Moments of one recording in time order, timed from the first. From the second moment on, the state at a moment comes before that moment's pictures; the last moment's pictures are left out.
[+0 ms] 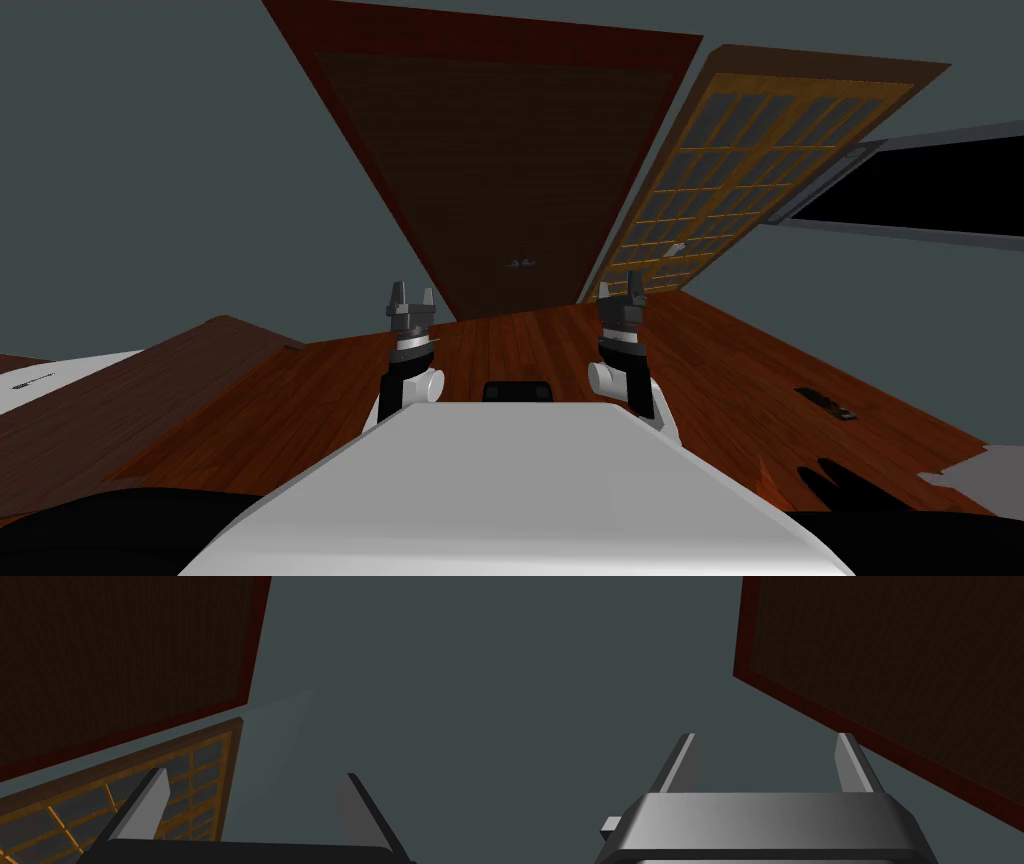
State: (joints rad) arm 0.47 0.04 -0.06 -2.24 0.06 -0.45 -0.15
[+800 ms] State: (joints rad) arm 0.43 -0.02 -0.06 -2.05 0.04 -0.51 -0.16
